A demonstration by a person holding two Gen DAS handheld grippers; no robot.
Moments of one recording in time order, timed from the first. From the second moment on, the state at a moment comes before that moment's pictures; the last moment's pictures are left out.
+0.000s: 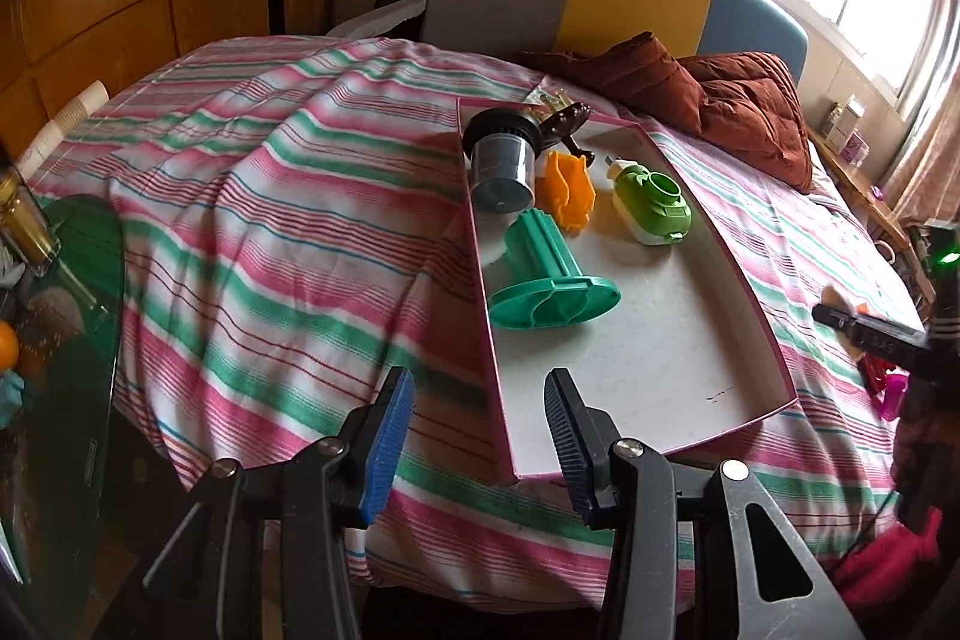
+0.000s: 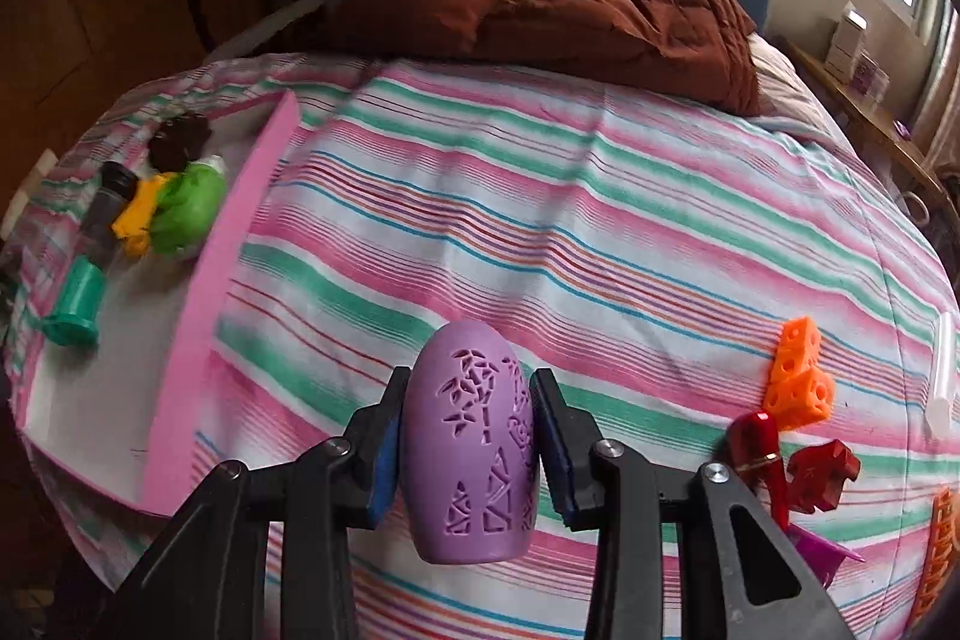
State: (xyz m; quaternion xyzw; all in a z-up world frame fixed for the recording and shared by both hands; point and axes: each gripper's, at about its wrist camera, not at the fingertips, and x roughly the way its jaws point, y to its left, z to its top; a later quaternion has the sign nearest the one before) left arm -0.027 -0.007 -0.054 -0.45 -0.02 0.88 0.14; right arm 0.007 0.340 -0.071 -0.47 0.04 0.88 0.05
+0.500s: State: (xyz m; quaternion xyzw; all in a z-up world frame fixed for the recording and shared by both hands) left arm -0.025 -0.018 -0.053 -0.45 -0.02 0.88 0.13; right arm -0.055 0.191 -0.059 -0.47 -0.07 0.87 -0.14
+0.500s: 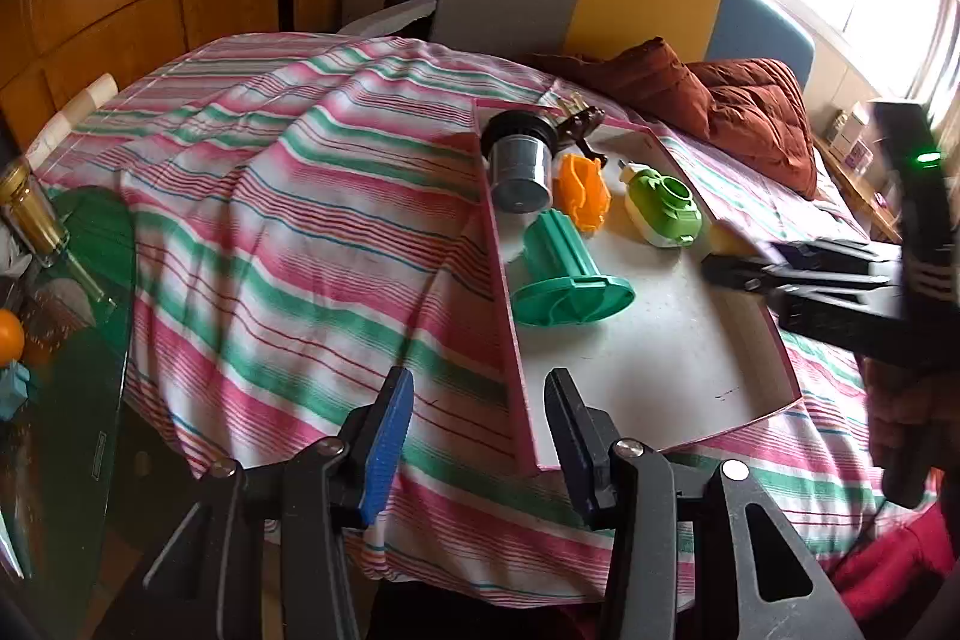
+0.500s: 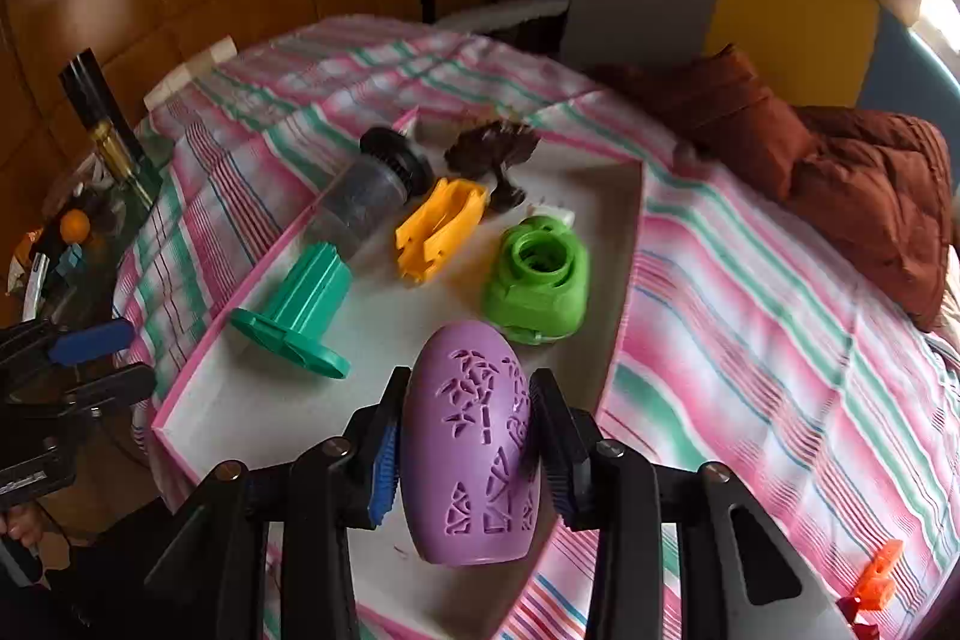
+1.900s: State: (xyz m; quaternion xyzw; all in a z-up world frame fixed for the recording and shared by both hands) left arm -0.012 0.020 -0.017 -0.40 0.03 0.90 0.17; right arm 0.033 0.357 -0.032 -0.41 0.04 0.91 0.03
